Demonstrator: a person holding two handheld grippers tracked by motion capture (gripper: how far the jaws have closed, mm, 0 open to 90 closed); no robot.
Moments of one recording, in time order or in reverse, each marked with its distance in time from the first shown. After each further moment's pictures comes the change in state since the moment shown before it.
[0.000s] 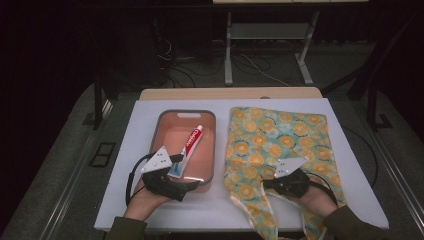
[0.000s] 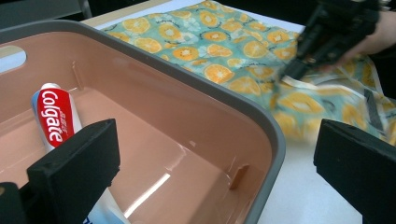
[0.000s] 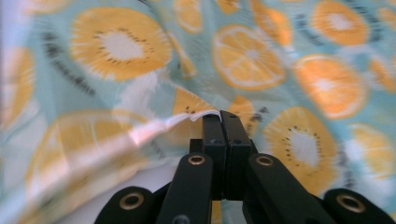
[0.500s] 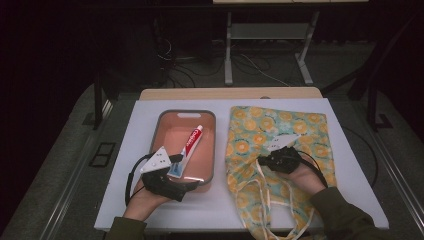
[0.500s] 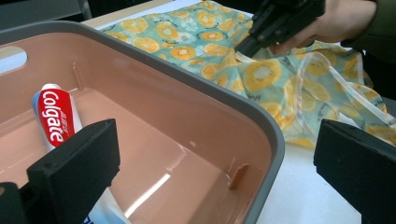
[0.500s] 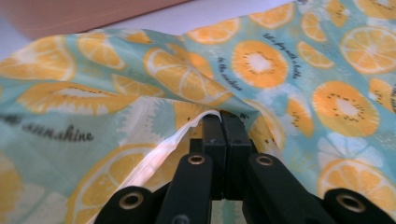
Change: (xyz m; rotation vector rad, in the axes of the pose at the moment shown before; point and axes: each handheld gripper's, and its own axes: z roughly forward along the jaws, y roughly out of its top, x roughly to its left) left arm 0.001 -0.001 -0.002 -0.005 -0.001 -0.003; right arm -0.040 0.029 0.012 -0.023 -0.052 0.076
